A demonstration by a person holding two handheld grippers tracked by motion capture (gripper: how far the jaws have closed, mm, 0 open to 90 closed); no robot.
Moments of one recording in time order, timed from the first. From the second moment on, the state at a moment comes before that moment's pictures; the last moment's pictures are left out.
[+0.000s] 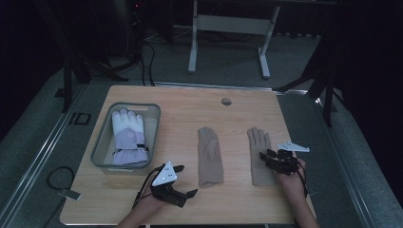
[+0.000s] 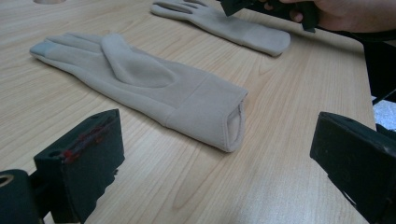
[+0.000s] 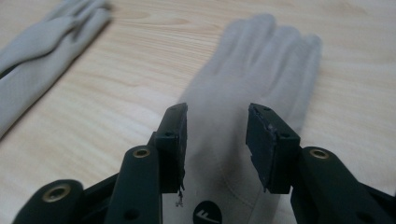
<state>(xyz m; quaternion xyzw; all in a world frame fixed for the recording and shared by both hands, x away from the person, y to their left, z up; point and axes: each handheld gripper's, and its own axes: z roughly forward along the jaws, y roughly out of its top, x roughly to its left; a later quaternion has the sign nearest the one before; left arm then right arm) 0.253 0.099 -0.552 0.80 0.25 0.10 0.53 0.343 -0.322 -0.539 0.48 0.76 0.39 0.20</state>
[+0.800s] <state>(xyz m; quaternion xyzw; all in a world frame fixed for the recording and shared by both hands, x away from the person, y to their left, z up) 0.253 0.097 -0.552 0.81 0.25 0.10 0.53 0.341 -0.305 -0.543 0.50 0.76 0.34 0.23</state>
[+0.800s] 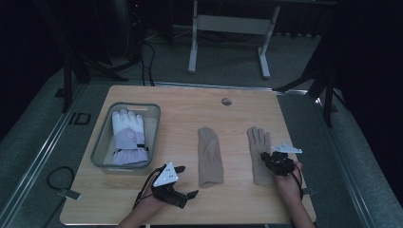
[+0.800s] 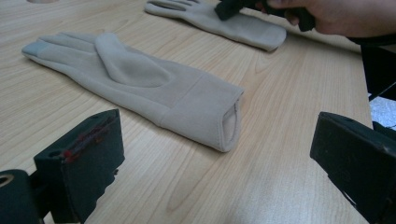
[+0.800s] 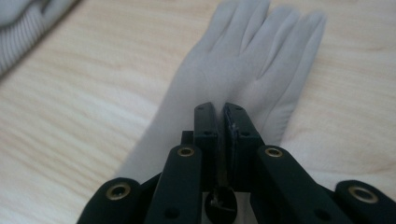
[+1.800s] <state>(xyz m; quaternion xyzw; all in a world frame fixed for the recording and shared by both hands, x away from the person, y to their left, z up) 0.251 0.102 -0.548 0.80 0.25 0.12 0.53 0.341 -0.165 -0.484 0.49 0.74 0.43 0.18</state>
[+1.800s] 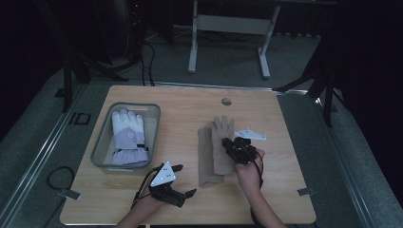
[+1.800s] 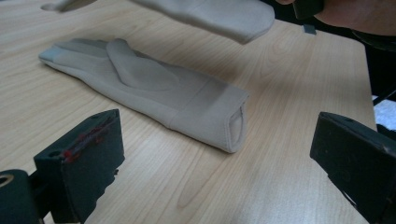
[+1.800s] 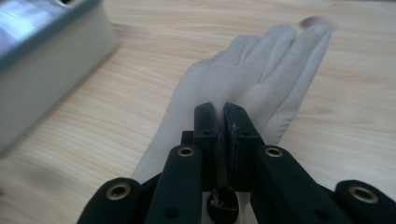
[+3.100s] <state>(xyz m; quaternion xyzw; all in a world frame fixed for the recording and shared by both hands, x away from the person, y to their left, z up) 0.251 0.096 -0.547 0.79 0.27 0.10 0.55 0.339 -0.134 -0.533 0.46 0.78 0.42 0.13</state>
